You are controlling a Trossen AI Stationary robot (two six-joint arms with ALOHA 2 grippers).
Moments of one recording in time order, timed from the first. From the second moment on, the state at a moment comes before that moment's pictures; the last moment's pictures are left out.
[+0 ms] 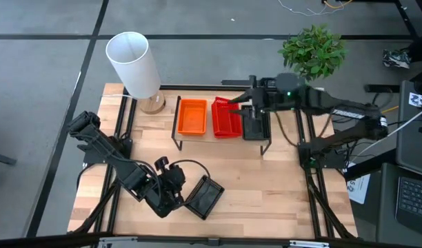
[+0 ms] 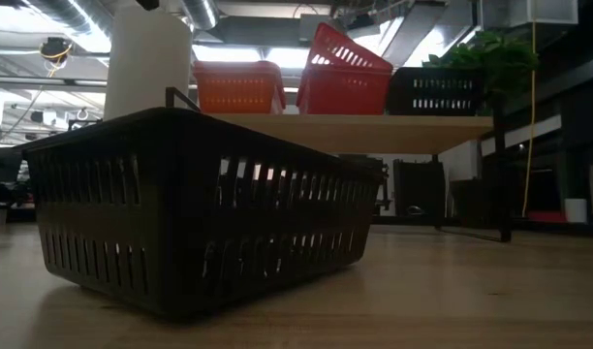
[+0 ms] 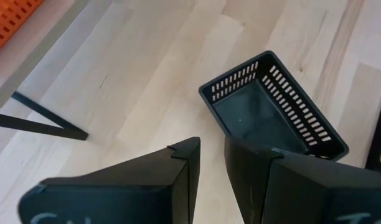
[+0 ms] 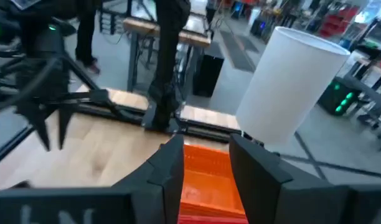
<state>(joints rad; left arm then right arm) -0.68 1.61 1.41 -0.94 -0.63 -1.02 -0.15 1.28 1.35 -0.29 -0.15 -0.27</state>
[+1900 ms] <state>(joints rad) -0.60 1.61 1.41 -0.92 -0.63 -1.00 -0.16 1.39 1.46 -0.76 -0.07 -0.13</state>
